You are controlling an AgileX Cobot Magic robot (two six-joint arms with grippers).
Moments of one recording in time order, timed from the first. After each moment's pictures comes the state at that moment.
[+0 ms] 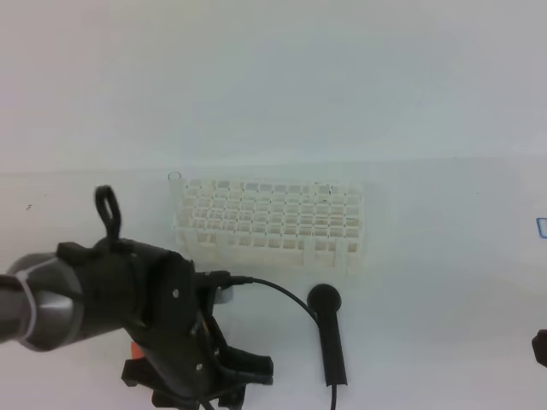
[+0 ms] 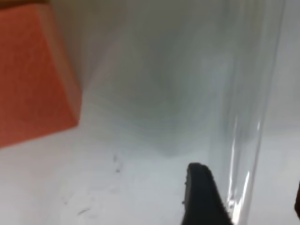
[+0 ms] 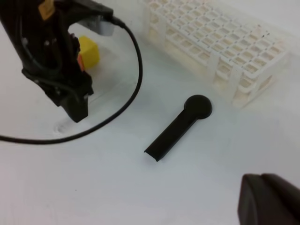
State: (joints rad) left arm -0.63 1.68 -0.90 -0.08 0.68 -0.38; right arm 0.63 0.67 -0.57 0.15 0.50 -0.22
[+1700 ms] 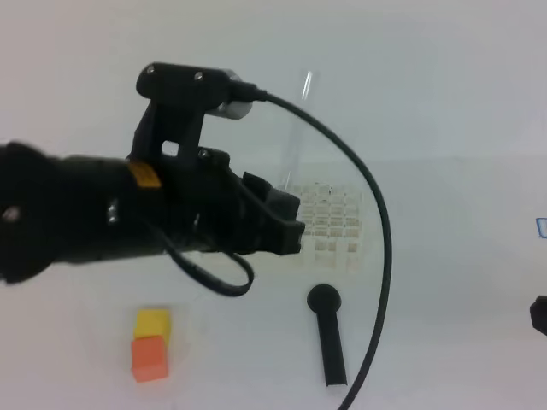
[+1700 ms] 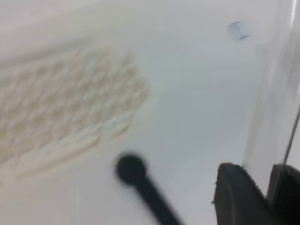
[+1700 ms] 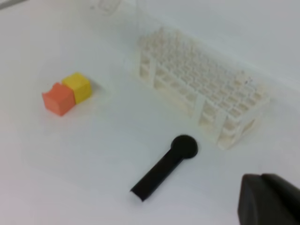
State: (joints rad) left arm -0.69 1.26 -1.00 -0.52 0.39 0.39; right arm 0.63 0.67 -0.57 0.16 0.41 -0.26
